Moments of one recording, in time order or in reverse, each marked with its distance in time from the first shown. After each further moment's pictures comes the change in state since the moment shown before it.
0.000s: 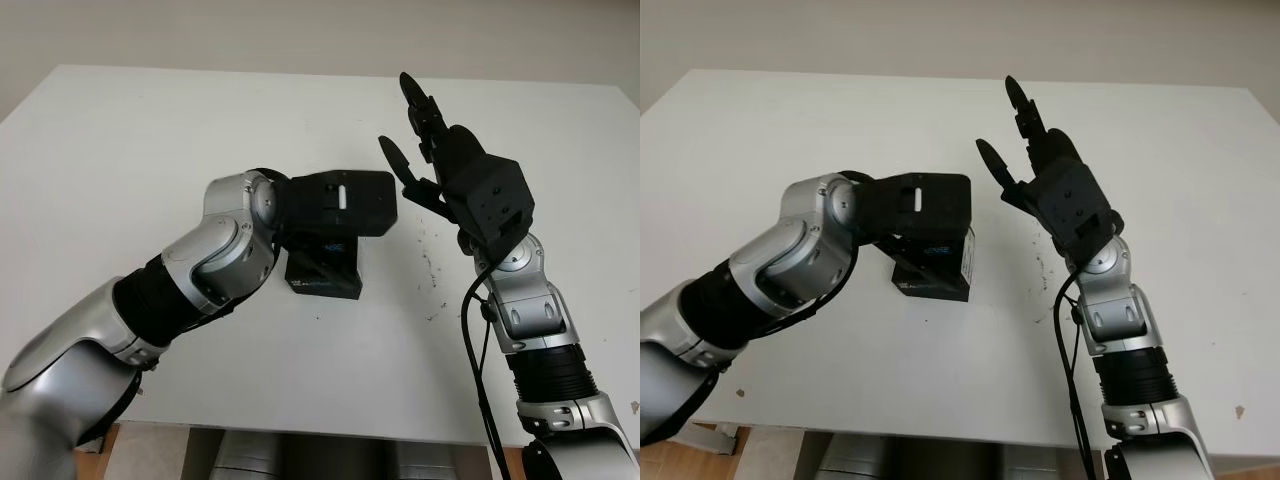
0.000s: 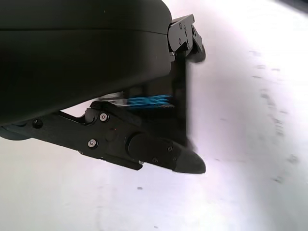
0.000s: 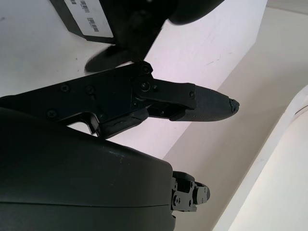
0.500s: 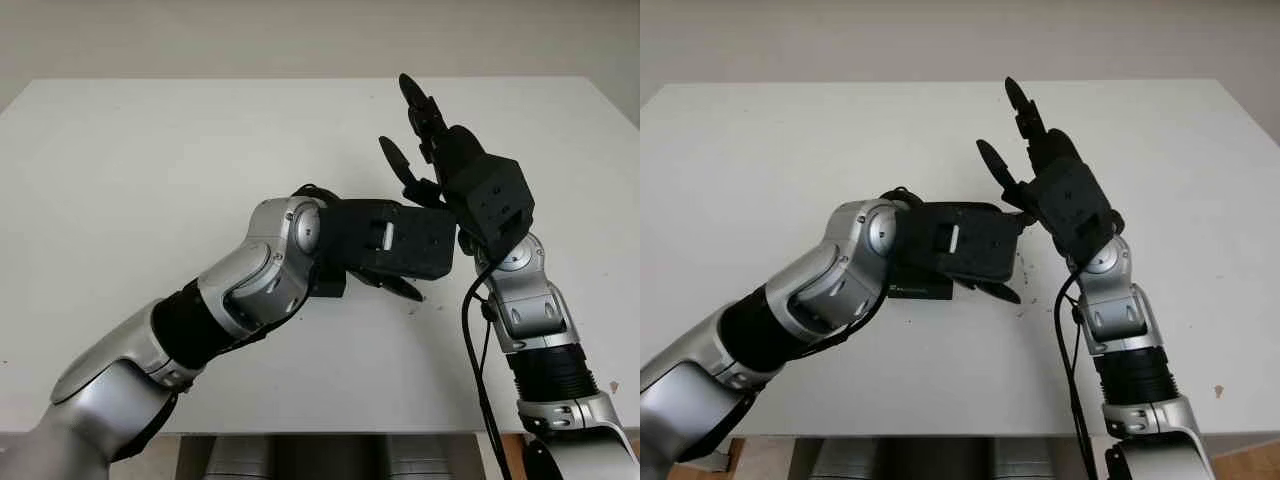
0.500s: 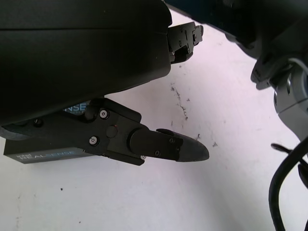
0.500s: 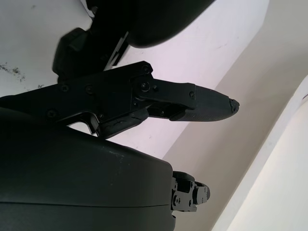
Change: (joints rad) left arm 0.039 -0.115 0.058 0.011 0.009 -0.083 0.055; right arm -0.001 -0.004 -0.002 -0.001 -0.004 0.016 0.005
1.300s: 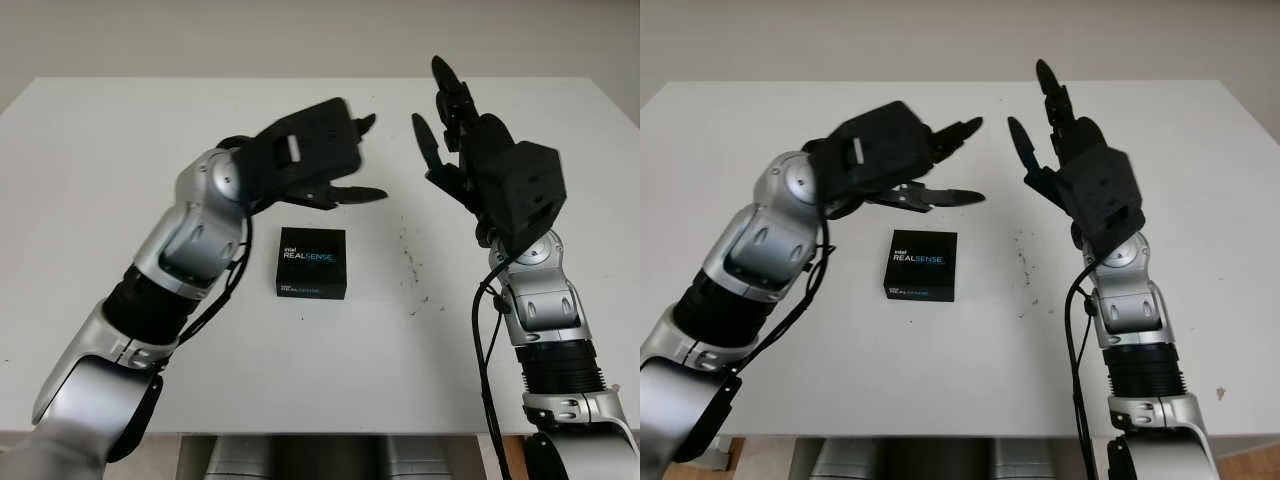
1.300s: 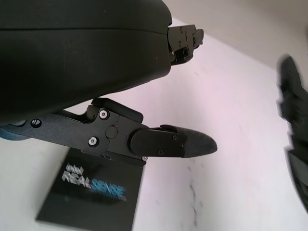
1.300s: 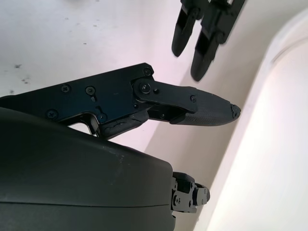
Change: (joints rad) left arm 0.118 0.092 0.429 0.179 -0.127 -0.242 0.263; right arm -0.026 0.006 -0.124 0.038 0.132 -0.069 -0.040
